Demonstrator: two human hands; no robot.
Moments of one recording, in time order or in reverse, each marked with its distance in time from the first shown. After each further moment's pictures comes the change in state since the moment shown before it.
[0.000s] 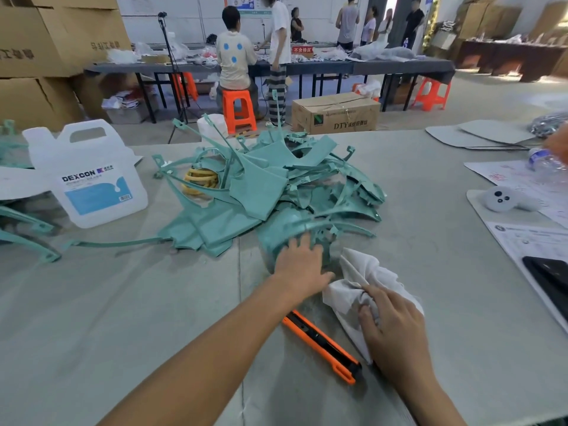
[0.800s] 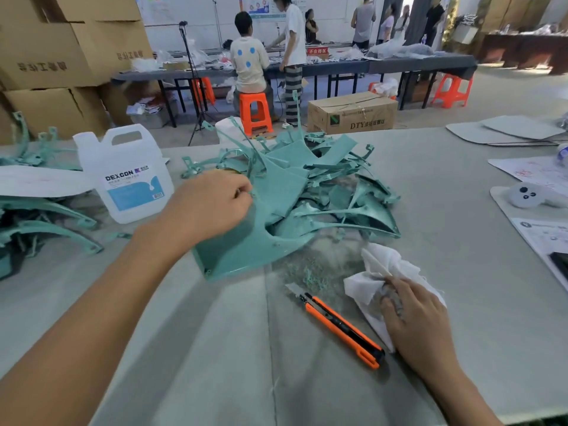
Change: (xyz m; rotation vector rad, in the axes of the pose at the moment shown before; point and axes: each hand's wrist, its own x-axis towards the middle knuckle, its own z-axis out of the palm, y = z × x) left_hand -0.105 -0.143 -0.147 -0.112 0.412 -0.044; right_hand -0.004 -0.009 -0.008 -0.001 0.009 -0.006
